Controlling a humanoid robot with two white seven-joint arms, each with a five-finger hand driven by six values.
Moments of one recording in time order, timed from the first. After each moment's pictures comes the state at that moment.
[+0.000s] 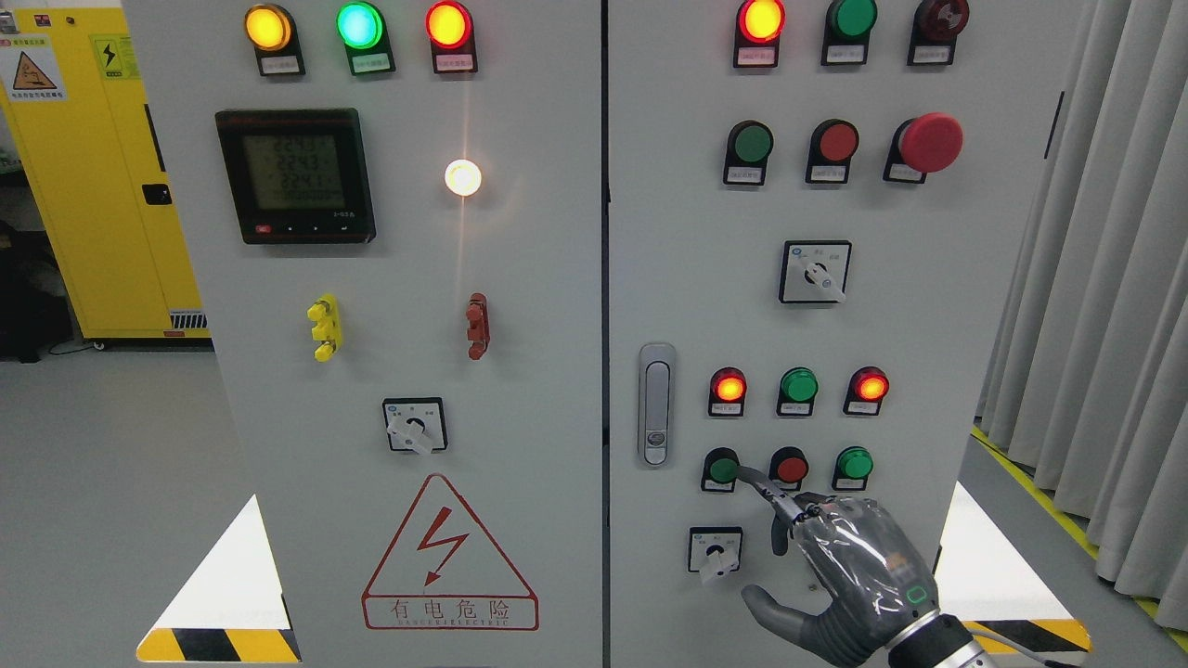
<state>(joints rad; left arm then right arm) 0.00 -0.11 -0.15 0.00 0.09 -0.12 -0.01 -0.28 -0.11 -0.04 -1.79 0.93 -0.43 0.25</state>
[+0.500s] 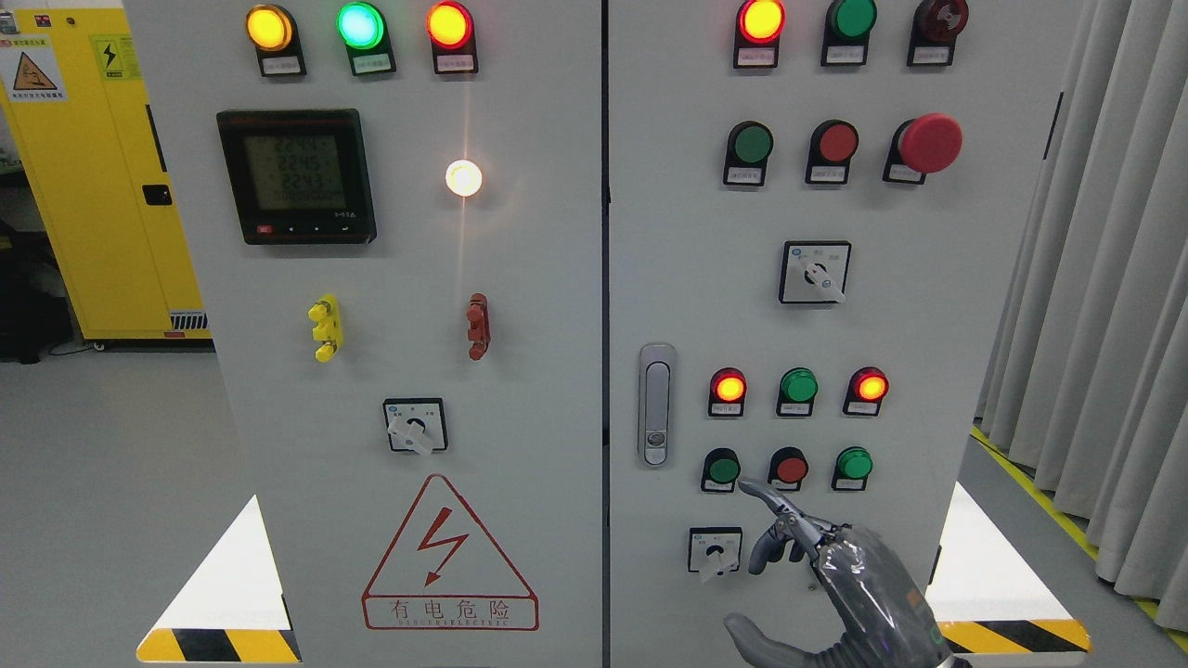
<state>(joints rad) 0.00 -0.11 -0.15 0.00 0.09 -0.11 -0.01 -0.16 -0.11 0.00 -1.85 0.43 -0.39 0.25</state>
